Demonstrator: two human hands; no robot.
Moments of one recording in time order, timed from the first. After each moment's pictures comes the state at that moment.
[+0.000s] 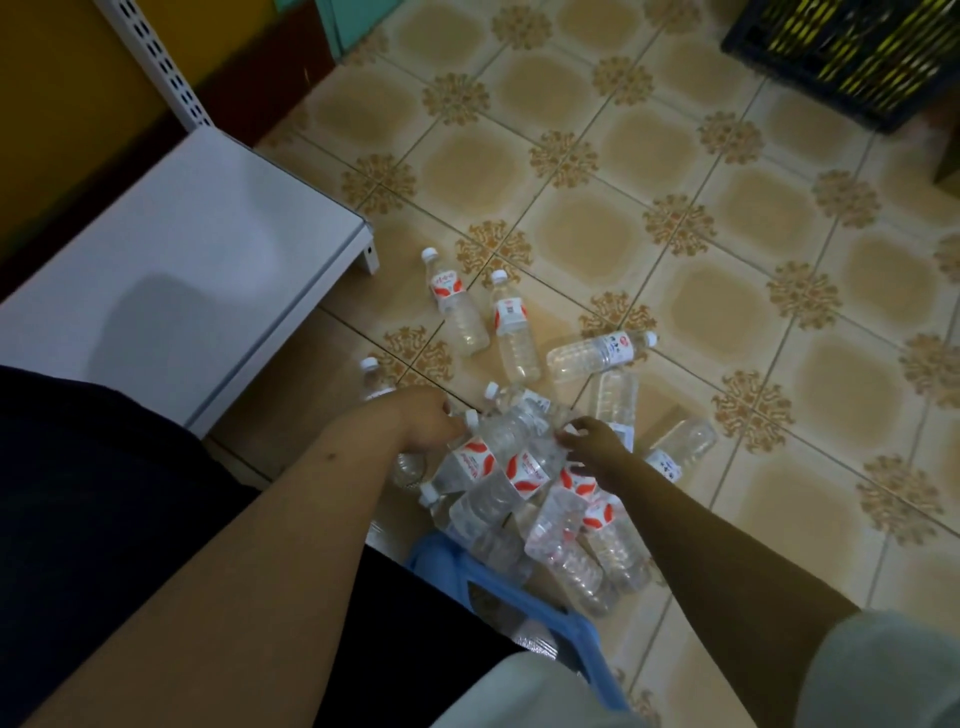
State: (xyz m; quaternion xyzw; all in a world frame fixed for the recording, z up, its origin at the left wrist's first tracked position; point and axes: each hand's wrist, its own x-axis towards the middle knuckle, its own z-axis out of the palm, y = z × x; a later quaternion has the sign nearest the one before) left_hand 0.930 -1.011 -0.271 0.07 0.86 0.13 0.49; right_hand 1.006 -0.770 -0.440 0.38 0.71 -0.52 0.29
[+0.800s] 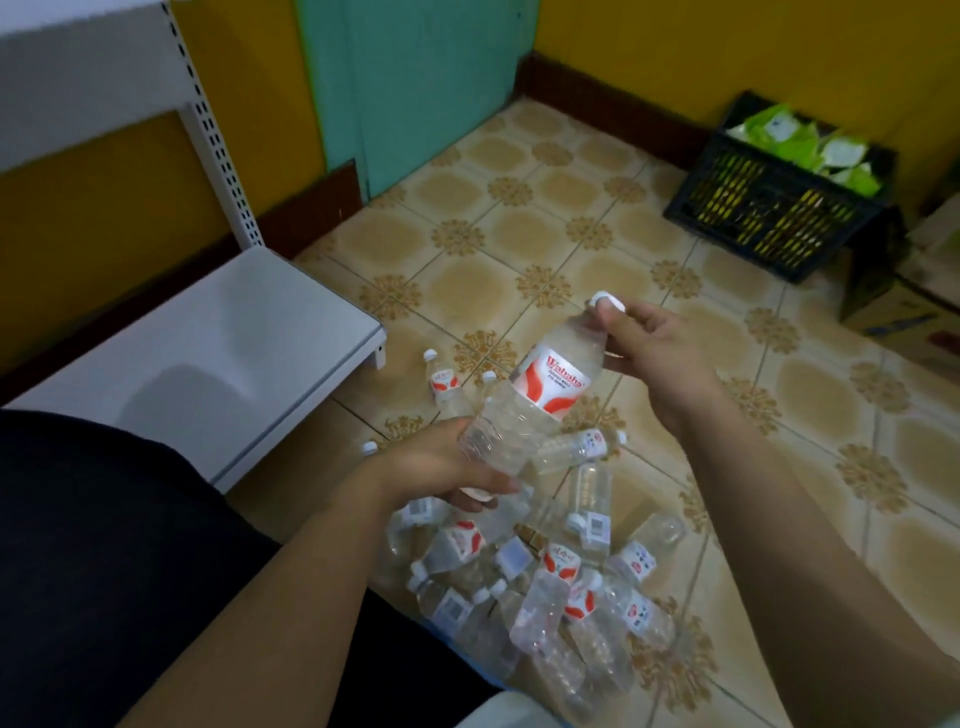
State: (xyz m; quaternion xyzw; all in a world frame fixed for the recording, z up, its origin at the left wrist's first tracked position) left_hand 0.952 -1.016 -0.213 0.04 0.70 0.54 0.46; right_hand 0.937 -0.783 -0.155 0.13 0.74 -0.66 0.00
